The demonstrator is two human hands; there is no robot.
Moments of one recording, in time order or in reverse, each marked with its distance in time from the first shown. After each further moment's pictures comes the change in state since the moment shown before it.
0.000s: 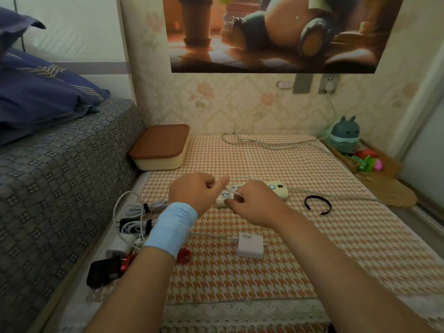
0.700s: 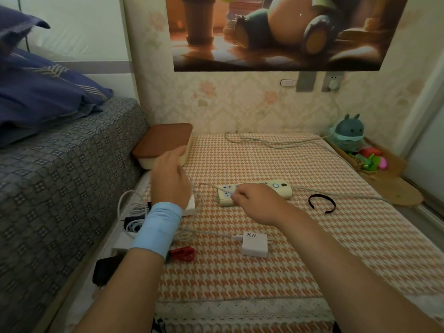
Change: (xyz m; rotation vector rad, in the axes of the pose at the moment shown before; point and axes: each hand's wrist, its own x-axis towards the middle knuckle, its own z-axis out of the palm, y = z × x) left_hand 0.004 -0.044 -0.005 -0.299 0.441 -0.055; right_hand -0.001 -0.002 0.001 0.034 -0.075 0.074
